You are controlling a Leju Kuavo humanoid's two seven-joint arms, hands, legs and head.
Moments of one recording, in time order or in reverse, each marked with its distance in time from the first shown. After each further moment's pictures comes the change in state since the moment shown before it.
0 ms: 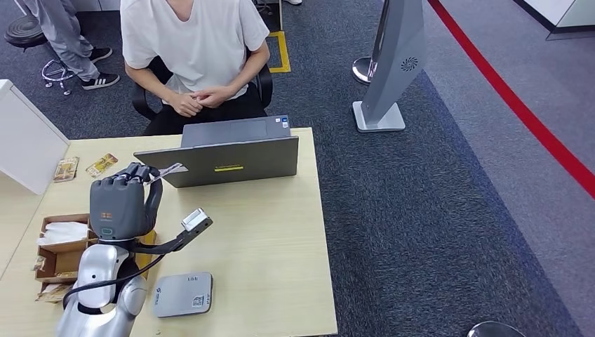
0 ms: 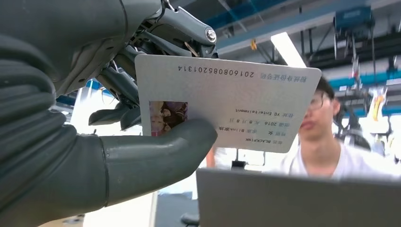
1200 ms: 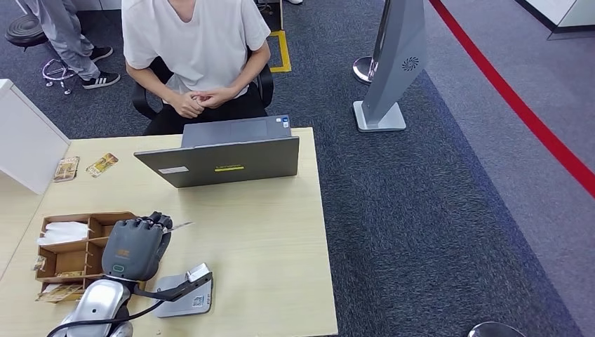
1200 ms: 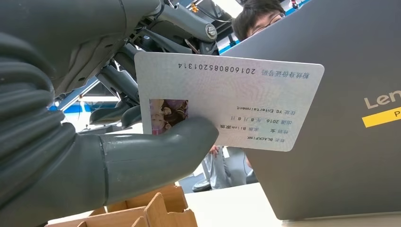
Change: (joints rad) left arm 0.161 0.208 -0.134 -0.097 -0.029 -0.215 0.048; right arm 0.011 0.009 -0.064 0.001 -0.050 -0.016 -0.017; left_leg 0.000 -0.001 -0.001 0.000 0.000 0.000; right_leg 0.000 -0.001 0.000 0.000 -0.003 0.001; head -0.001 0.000
